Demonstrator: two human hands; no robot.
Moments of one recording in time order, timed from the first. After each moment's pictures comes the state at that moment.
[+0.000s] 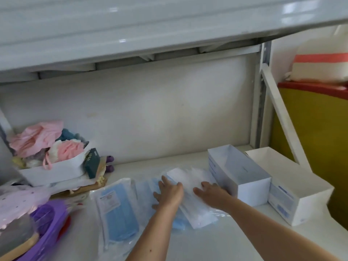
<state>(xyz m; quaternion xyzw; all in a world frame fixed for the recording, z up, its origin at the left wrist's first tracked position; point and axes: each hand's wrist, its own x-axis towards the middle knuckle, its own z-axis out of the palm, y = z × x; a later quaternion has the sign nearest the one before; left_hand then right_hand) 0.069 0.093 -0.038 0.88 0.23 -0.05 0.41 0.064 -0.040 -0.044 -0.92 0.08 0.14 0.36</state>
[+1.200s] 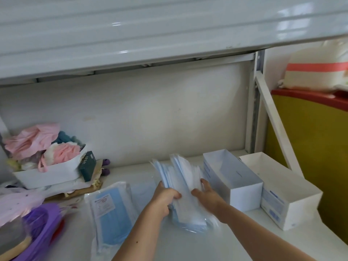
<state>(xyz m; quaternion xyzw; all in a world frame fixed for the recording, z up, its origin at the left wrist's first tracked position) 0.076 0.099 -0.037 0.69 0.17 -0.05 0.70 0.068 -0.048 -0.056 -0.83 0.03 0.11 0.55</state>
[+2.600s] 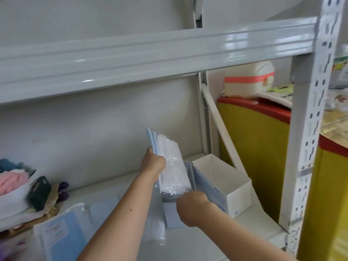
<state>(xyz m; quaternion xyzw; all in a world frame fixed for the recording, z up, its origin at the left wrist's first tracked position) 0.088 -0.010 0.066 0.86 0.04 0.09 0.50 -0.016 -0.105 0.017 -0.99 -0.12 0.08 -0.07</state>
